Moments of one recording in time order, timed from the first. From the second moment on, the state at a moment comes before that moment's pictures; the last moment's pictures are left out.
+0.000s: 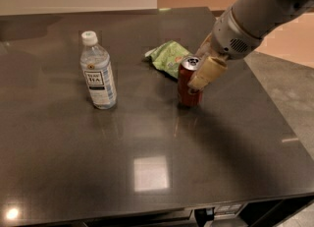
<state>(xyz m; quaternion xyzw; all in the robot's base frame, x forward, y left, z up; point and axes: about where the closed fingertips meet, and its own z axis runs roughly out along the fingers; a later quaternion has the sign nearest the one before) 0.533 -0.104 0.926 -0.61 0.74 0.09 0.24</state>
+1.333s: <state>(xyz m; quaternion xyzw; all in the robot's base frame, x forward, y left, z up) 0.559 -0.092 0.912 -0.60 0.76 0.11 0.24</state>
